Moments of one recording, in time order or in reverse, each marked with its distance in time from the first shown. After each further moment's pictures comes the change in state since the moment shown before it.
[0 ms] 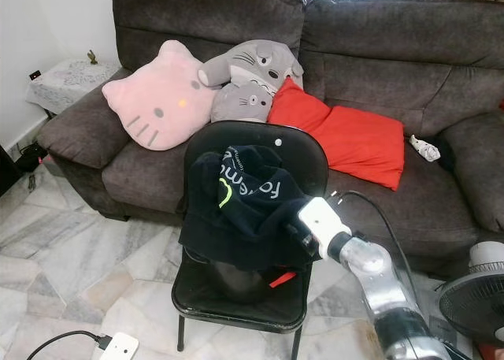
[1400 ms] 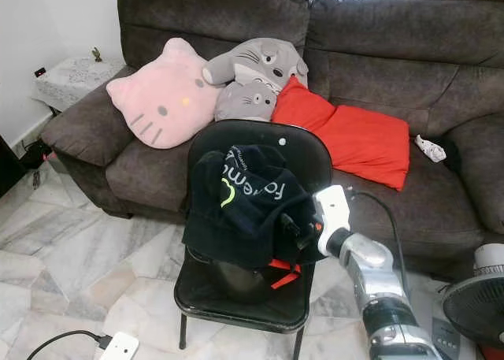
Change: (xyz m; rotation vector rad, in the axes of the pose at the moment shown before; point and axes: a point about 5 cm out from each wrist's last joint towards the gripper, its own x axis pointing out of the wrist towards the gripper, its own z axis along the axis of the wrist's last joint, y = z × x) left arm 0.000 0.000 0.000 0.001 0.000 -0.001; right arm 0.002 0.003 -0.008 0.436 -0.057 0.043
